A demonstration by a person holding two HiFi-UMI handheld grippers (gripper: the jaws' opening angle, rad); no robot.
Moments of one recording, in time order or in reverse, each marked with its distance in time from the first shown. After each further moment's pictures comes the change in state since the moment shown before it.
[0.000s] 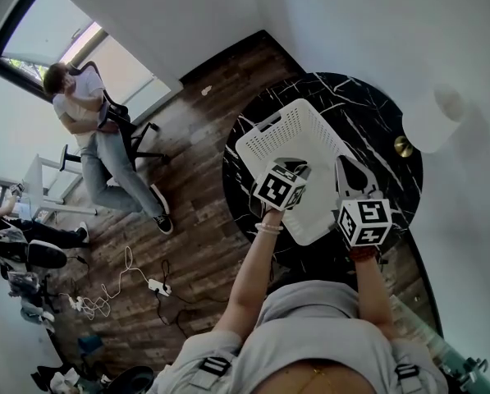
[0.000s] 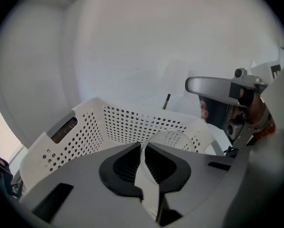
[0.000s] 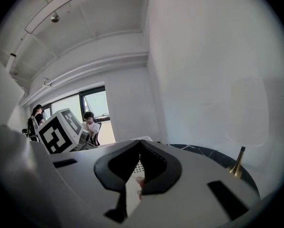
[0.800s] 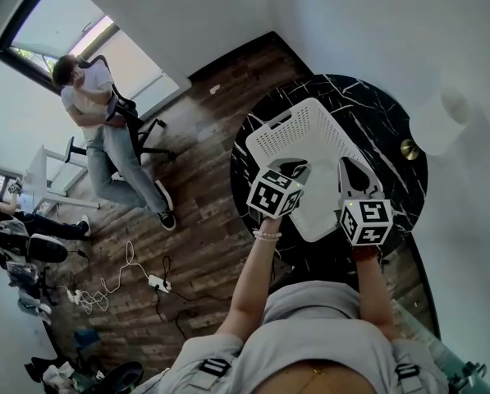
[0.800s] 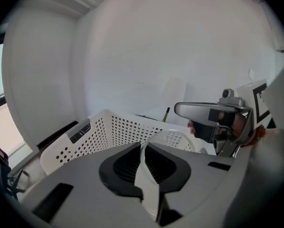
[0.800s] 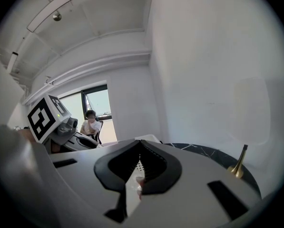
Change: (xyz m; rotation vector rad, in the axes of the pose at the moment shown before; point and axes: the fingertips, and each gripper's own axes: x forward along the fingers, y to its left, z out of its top) left arm -0.048 -0.001 0.007 -0.050 -0.139 0.033; right arm 0.000 0.016 -0.008 -0.017 0.011 0.016
